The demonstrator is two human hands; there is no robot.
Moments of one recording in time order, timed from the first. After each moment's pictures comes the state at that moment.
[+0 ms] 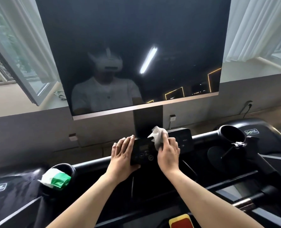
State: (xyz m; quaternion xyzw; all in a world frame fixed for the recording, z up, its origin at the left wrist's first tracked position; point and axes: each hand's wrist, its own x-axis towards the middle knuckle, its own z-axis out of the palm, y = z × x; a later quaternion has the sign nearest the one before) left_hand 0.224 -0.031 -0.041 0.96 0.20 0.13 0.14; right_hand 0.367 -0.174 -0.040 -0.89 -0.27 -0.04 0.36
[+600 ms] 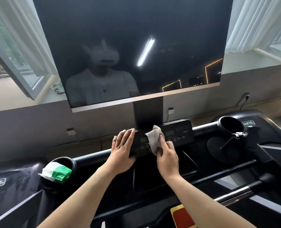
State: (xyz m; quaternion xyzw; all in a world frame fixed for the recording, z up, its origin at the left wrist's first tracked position) left_hand 0.219 -0.024 -0.039 0.96 0.18 0.11 0.20; right_hand 0.327 -0.196 -0.053 -0.86 -0.27 0.00 0.44
